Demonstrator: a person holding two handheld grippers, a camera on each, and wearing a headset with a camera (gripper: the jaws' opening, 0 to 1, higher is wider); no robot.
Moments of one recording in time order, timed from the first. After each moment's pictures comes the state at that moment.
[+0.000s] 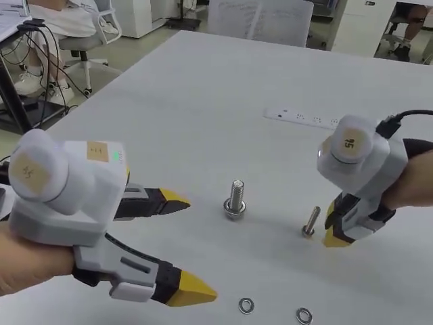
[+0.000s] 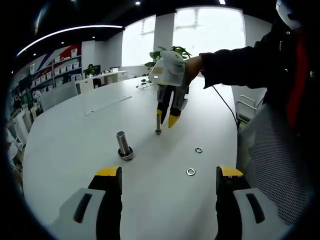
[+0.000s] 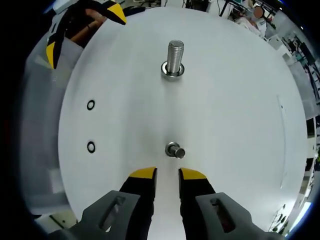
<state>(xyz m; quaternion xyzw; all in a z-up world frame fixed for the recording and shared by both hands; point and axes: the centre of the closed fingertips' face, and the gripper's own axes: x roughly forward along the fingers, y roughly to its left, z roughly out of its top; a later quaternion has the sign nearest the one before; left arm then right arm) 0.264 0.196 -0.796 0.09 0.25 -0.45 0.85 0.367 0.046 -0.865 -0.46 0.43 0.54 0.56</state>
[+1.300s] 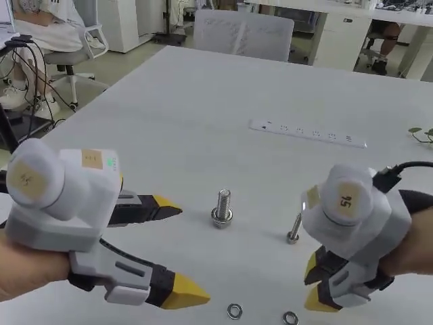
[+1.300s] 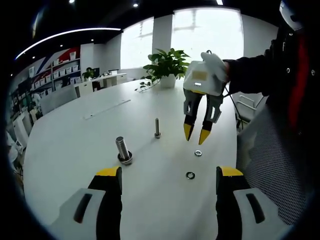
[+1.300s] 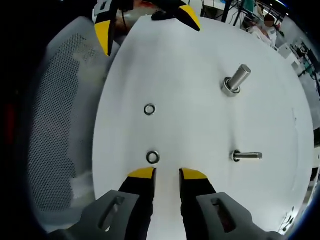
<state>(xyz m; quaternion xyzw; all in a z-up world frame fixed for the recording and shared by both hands) 0.265 0.193 -0.789 0.10 0.24 -0.45 0.85 0.268 0.061 -0.865 -0.44 0.42 0.59 0.53</state>
